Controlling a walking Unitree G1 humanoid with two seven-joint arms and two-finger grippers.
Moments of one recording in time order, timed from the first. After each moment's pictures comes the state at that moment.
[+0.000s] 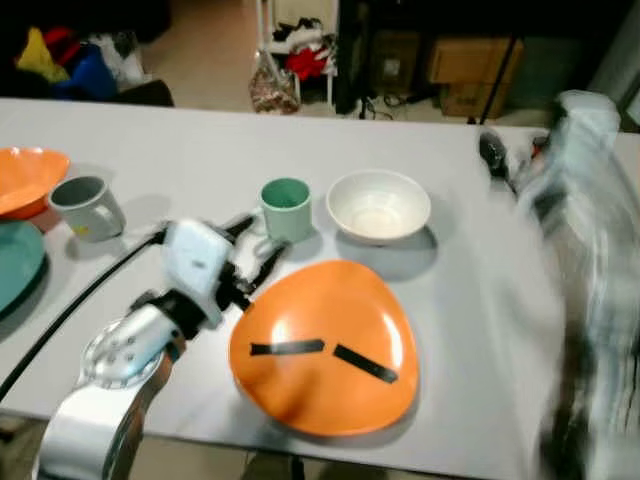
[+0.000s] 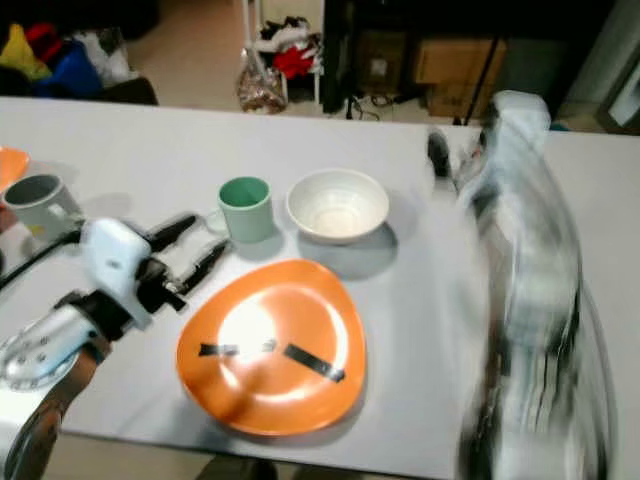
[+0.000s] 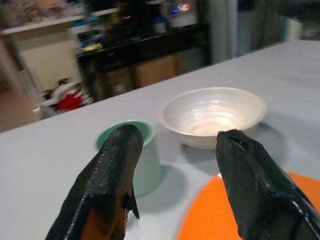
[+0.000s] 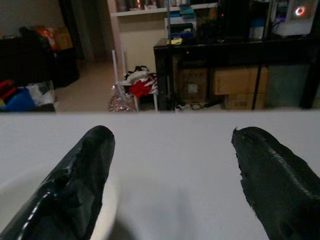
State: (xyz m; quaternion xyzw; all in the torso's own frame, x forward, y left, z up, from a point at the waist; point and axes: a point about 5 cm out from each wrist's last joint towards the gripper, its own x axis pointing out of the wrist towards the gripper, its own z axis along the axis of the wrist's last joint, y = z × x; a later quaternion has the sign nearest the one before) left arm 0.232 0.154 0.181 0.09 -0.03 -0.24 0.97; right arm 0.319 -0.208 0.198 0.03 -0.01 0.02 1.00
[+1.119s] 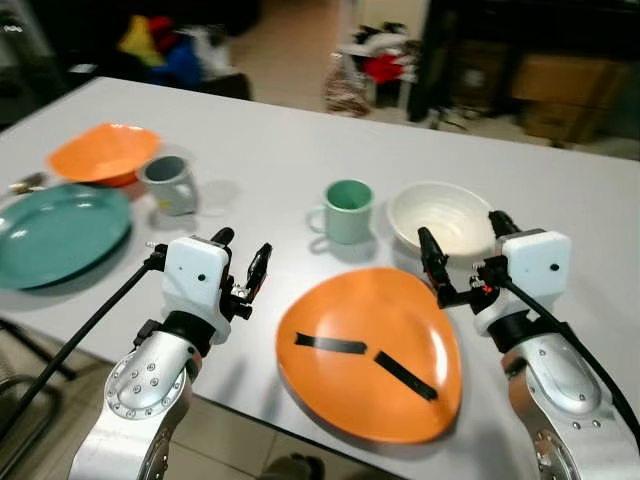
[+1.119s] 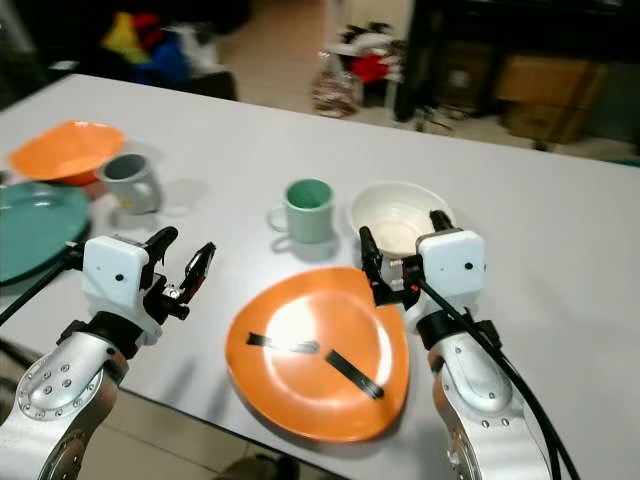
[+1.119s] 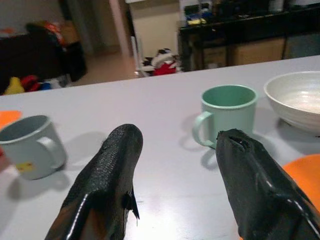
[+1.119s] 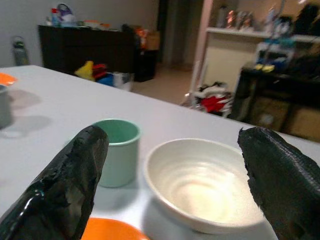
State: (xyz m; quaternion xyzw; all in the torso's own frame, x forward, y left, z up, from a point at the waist) left arm 0.221 0.144 0.165 0.07 0.00 -0.14 0.99; right arm 0.219 -0.148 0.178 -0.05 -0.03 0.09 0.99
